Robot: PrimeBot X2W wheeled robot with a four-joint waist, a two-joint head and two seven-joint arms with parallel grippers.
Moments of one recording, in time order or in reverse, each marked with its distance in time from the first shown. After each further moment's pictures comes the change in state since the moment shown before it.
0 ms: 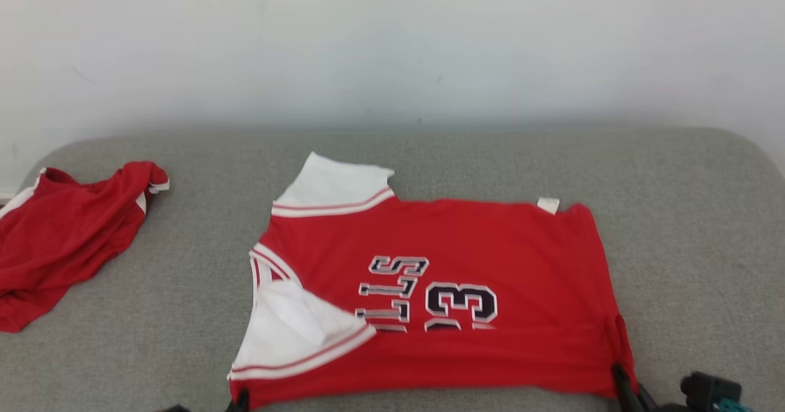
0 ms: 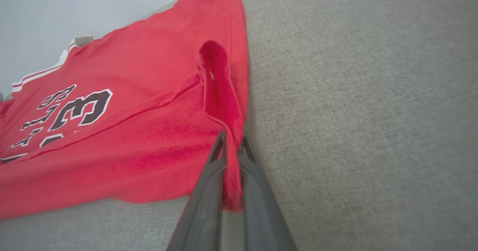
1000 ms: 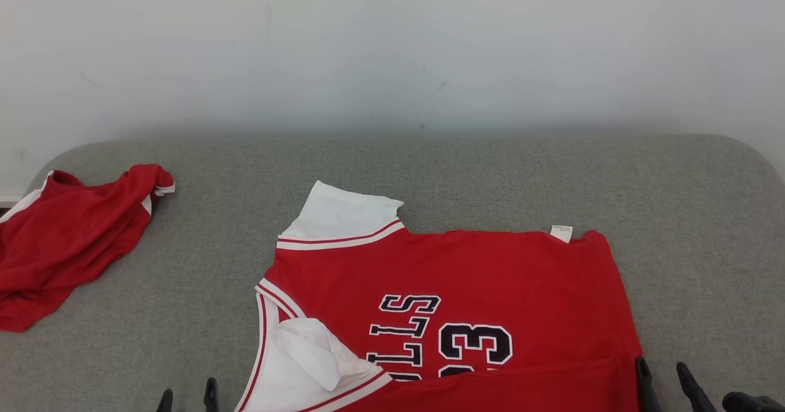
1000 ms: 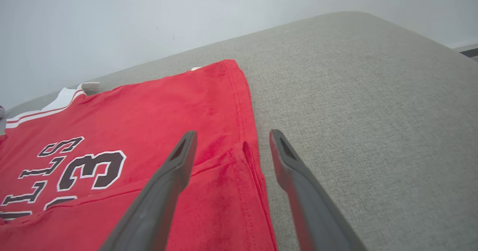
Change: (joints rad) left arm 0.251 0.102 0.083 -0.475 0.122 0.228 0.003; right arm 0.255 0.086 -0.293 -0.422 -0.277 0.002 0.073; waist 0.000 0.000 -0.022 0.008
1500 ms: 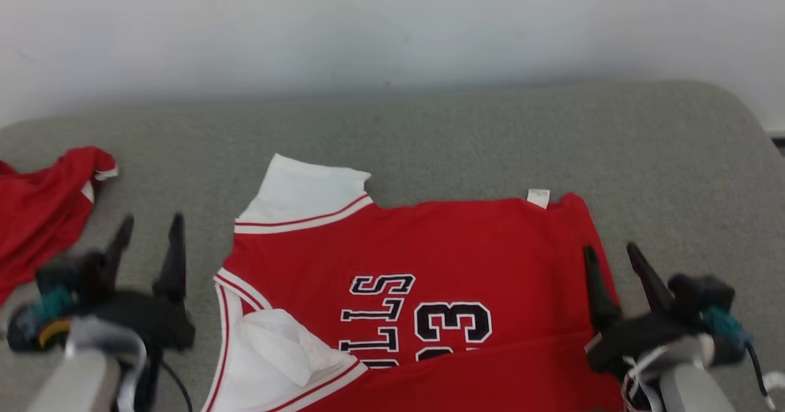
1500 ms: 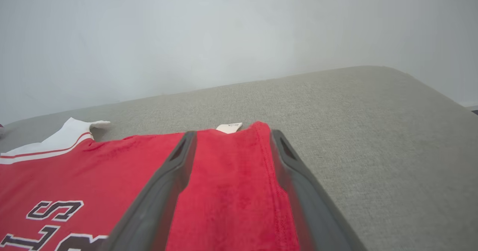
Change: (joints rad) left arm -0.377 0.110 0.007 0.037 0.076 -0.082 0.111; right arm -0.285 0.035 0.065 0.054 -0.140 0.000 0.003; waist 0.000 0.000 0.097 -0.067
